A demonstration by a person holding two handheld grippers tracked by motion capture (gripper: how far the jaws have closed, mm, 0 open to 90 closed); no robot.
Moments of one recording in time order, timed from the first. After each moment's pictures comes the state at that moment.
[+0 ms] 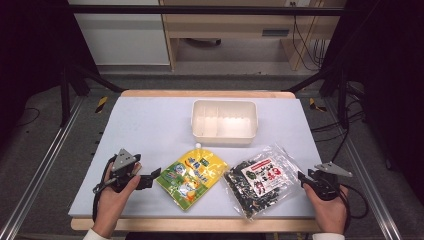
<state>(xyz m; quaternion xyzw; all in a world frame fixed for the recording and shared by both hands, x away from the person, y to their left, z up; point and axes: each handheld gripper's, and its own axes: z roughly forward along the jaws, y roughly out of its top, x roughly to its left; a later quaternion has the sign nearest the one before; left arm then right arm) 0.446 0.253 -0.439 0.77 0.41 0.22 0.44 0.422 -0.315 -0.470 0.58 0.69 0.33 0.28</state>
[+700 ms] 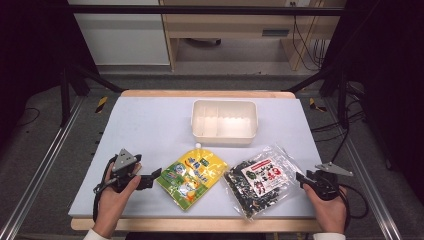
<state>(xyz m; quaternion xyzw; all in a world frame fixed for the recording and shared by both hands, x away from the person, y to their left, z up) 0.446 0.251 -0.440 0.77 0.40 0.22 0.44 0.424 -0.318 -0.476 0.59 0.69 0.35 0.24</state>
